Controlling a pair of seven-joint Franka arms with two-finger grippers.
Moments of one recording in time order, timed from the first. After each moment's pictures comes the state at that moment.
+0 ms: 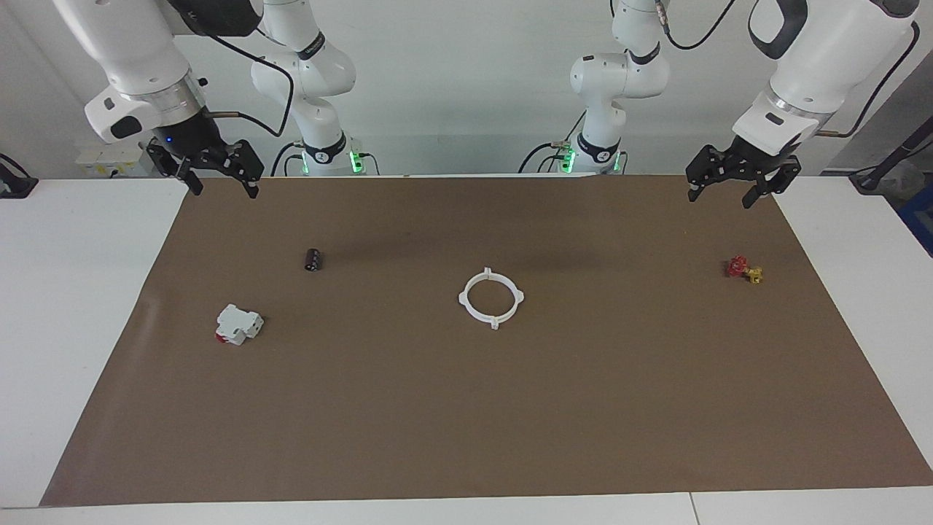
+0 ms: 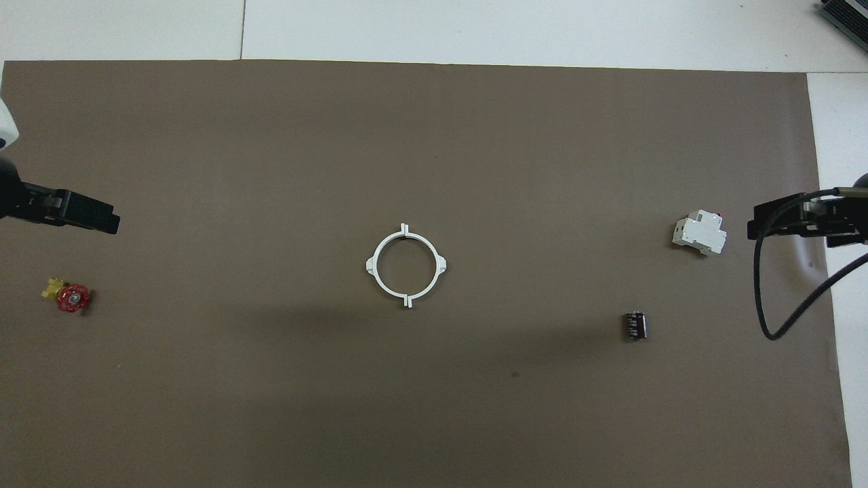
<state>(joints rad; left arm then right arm) -0.10 0.00 0.05 -1.57 -0.04 1.54 0.16 0.08 -0.04 -0.09 -1.61 0.01 1.55 0.11</state>
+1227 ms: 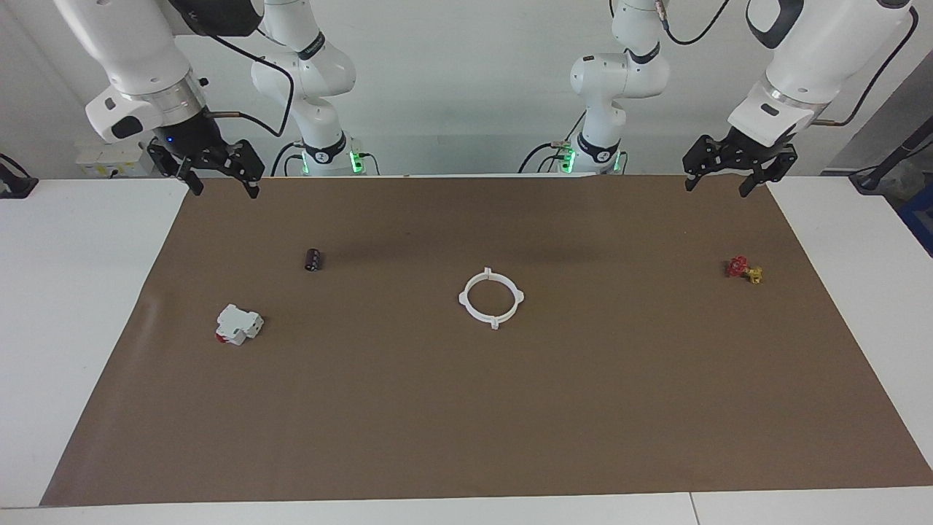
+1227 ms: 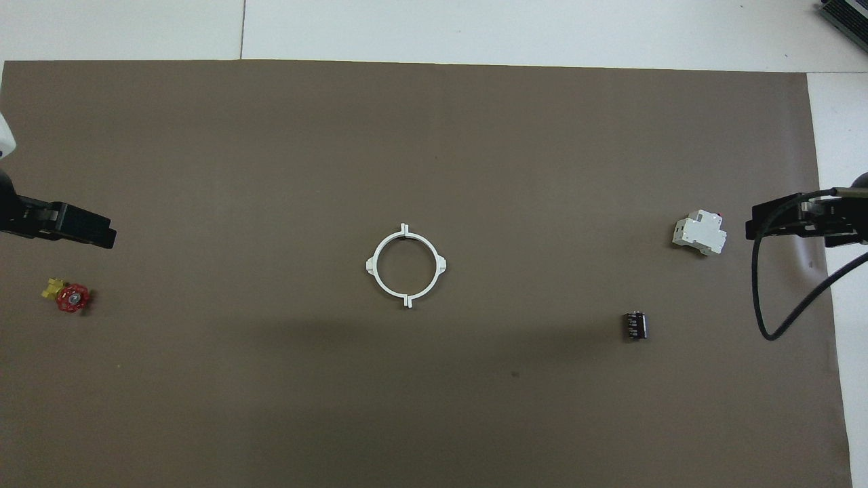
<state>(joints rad) -0.09 -0.01 0.02 -1.56 -0.03 1.49 0.12 0.08 -0.04 -0.08 -1.61 0.01 1.55 0.11</state>
